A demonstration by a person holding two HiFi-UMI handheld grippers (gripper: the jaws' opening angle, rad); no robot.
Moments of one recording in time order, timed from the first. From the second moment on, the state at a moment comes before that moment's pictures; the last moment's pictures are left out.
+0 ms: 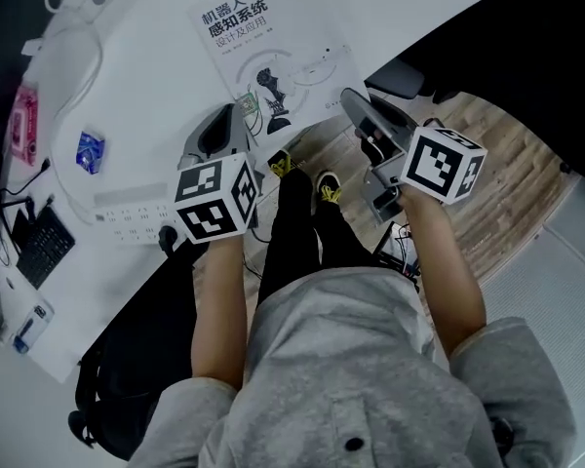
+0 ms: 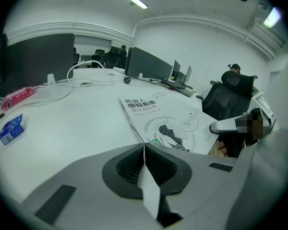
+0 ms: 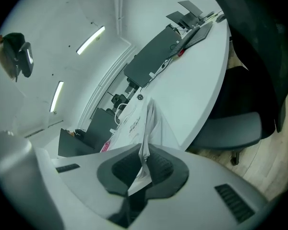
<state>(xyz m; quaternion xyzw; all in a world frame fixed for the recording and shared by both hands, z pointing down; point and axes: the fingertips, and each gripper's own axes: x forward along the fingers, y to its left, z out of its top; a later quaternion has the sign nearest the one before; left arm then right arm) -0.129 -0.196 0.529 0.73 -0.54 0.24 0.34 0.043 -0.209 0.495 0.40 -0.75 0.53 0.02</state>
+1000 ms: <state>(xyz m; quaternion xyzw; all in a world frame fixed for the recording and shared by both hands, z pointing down) -0.191 -0.141 0.384 0.72 -0.63 0.12 0.26 -0.097 -0.177 0.375 0.31 -0.90 0.29 0.12</state>
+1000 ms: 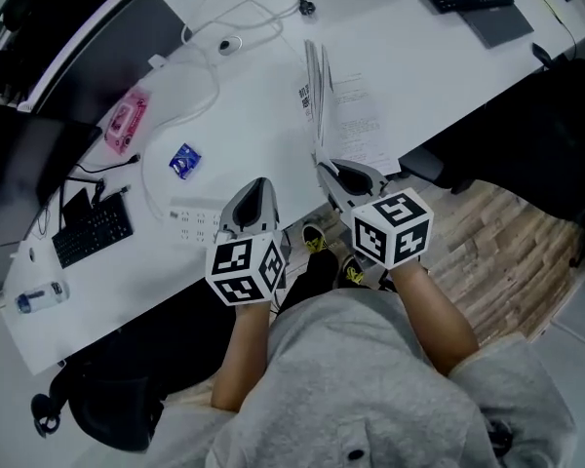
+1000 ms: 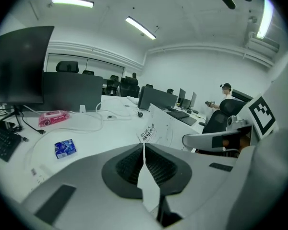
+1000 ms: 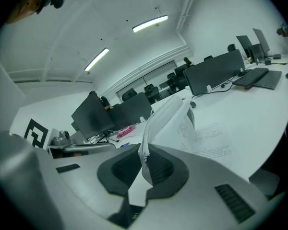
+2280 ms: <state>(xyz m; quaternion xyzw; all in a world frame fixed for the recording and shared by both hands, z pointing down) -0.261 -0.110 0.350 0.66 -0.71 0.12 0.24 -0.242 -0.095 0.502 0.12 -0.89 0.36 0.28</state>
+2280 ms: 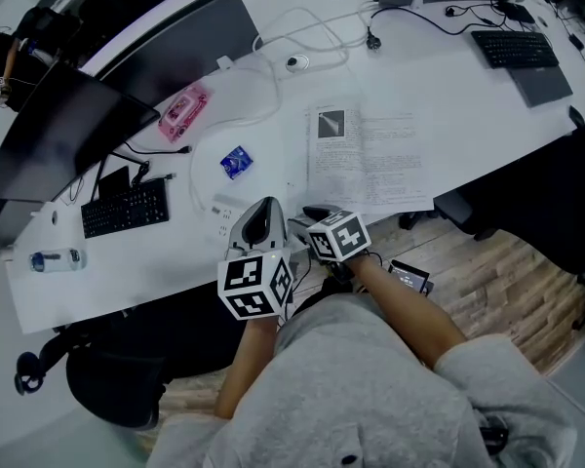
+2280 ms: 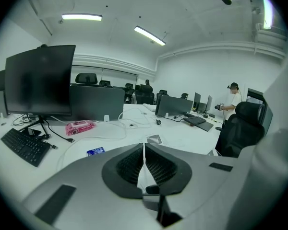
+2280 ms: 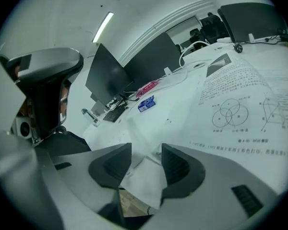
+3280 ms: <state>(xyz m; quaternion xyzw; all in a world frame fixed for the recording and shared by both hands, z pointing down) -0.173 -0.076 0.317 0.72 -0.66 0.11 0.16 0.105 -0.096 0.337 0.30 -0.92 0.15 0.21</state>
